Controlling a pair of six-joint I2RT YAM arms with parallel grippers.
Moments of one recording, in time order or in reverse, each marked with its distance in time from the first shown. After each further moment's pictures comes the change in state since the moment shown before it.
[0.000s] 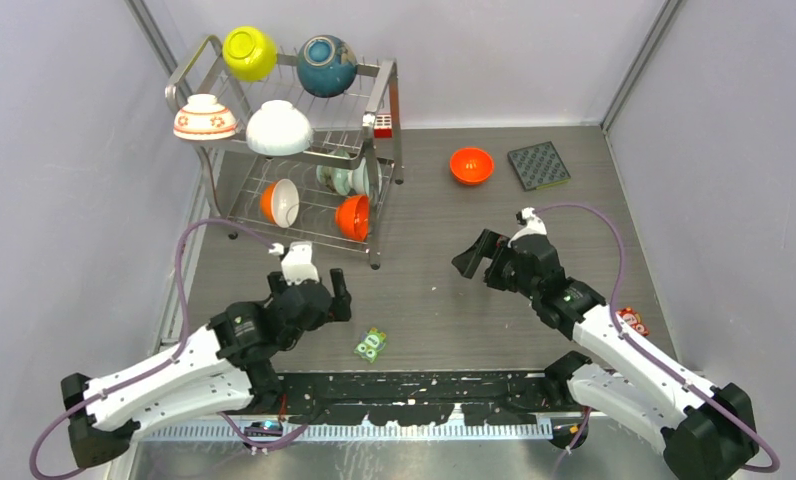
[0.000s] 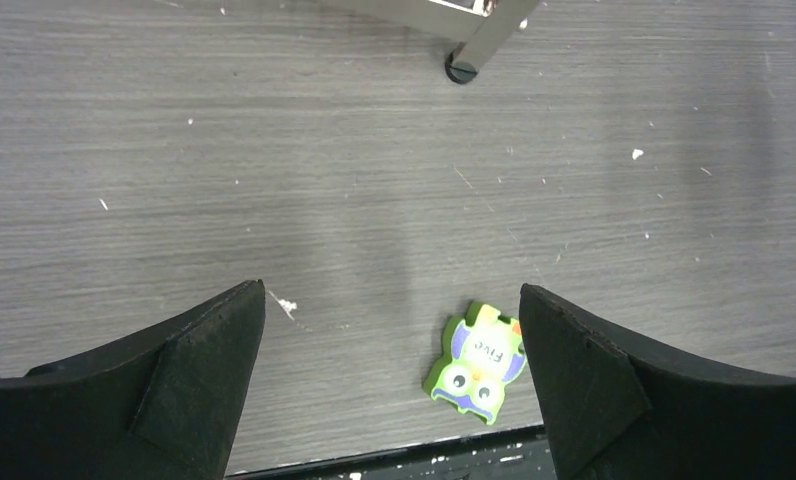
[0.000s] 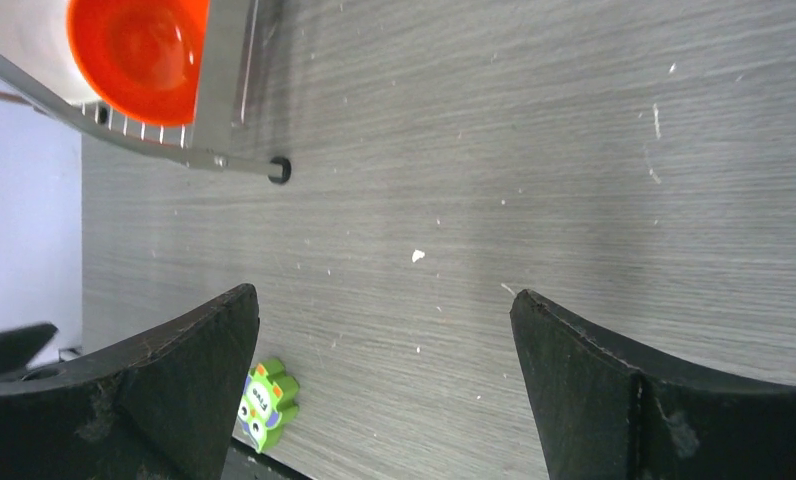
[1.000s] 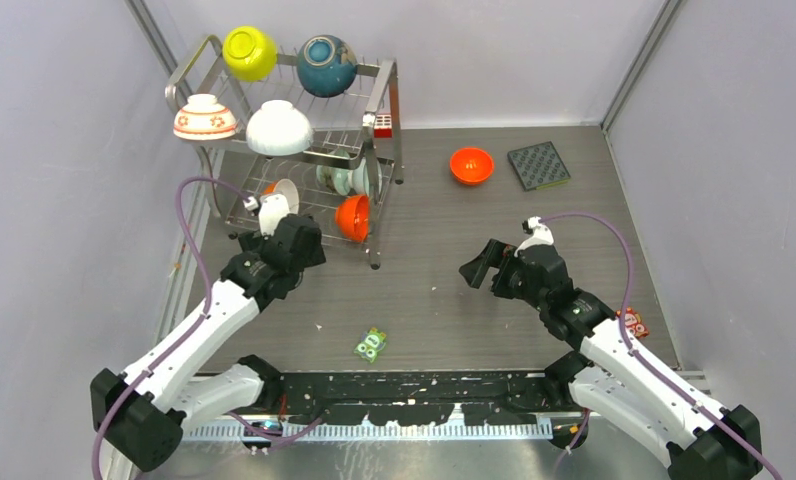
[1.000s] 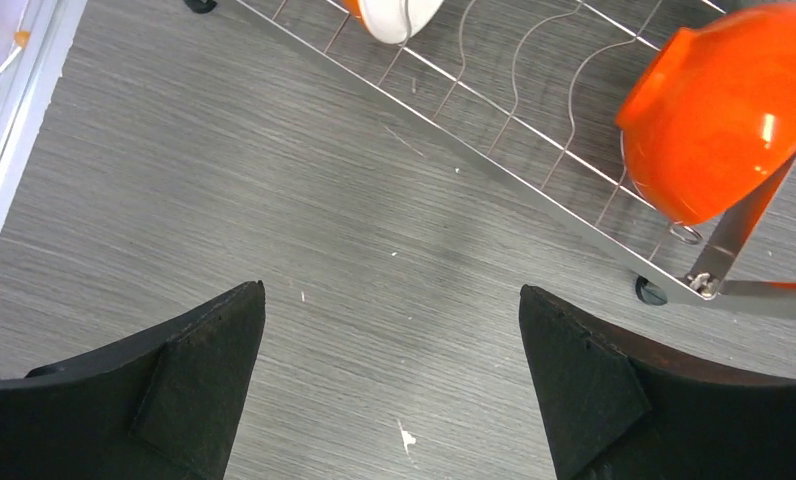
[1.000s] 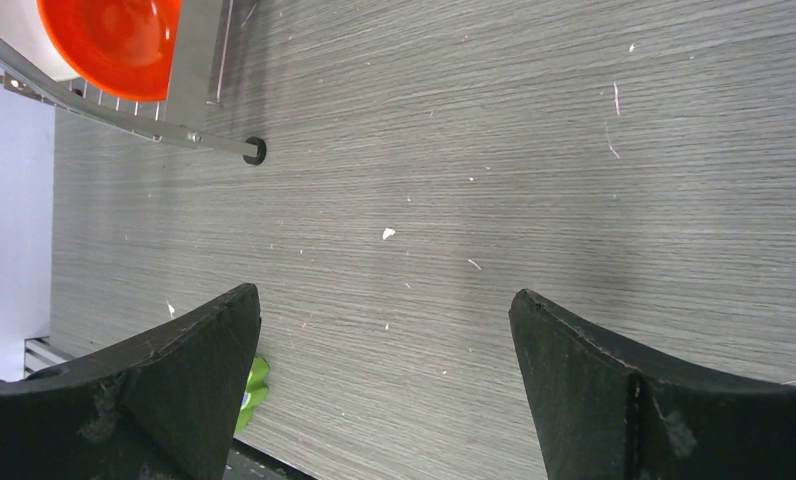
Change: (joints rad) left arm 0.481 0.327 0.218 0.055 -0.052 0.211; right arm 0.000 -0.111 -0.073 -0.045 -0.010 -0.042
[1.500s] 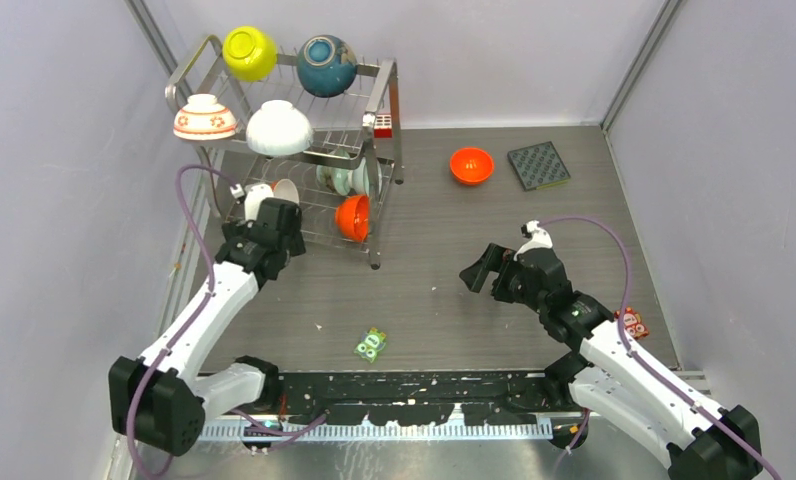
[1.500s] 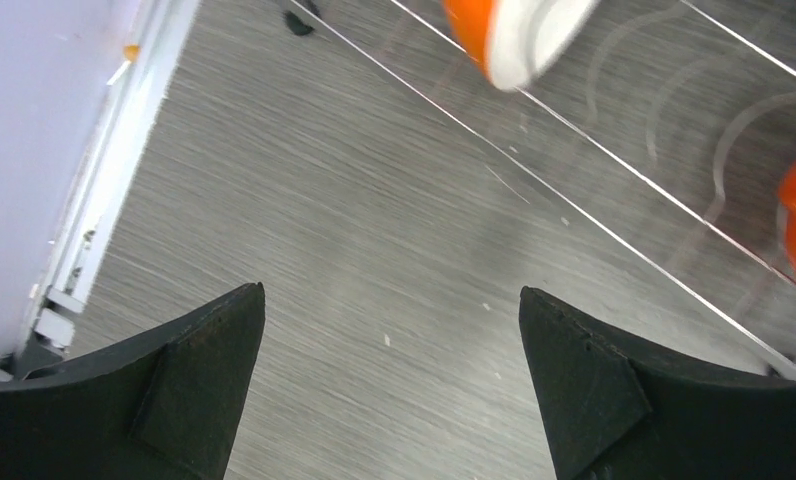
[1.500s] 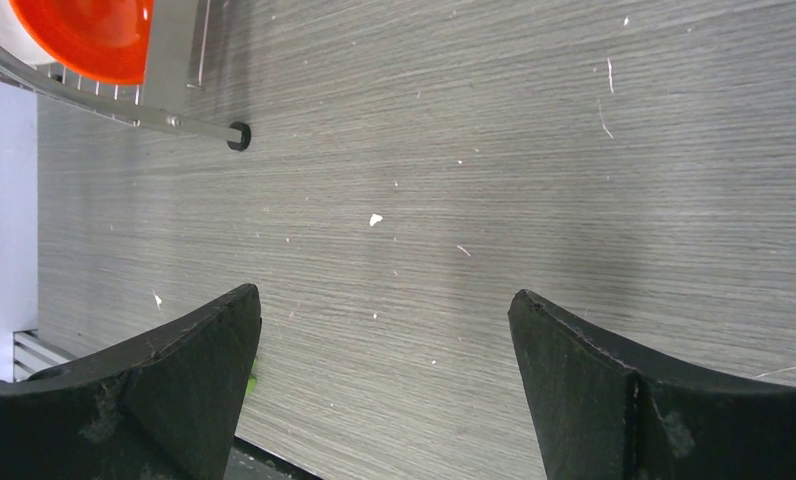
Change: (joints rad) left arm 0.209 0.087 0.001 0.060 0.037 0.163; right arm 0.000 -0.005 -0.022 -0.004 -0.008 0.001
